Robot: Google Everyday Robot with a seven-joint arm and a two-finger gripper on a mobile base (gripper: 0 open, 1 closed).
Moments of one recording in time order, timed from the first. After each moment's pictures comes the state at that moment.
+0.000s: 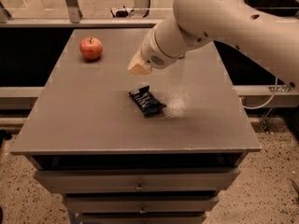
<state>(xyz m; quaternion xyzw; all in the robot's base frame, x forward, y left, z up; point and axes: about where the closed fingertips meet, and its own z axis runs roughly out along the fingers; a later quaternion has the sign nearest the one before) 0.602 0.019 0.903 -0.59 0.72 0.08 0.37</state>
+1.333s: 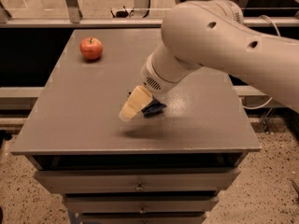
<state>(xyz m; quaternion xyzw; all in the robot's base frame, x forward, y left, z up) 0.541 0.000 0.867 -0.47 0.83 0.07 0.29</state>
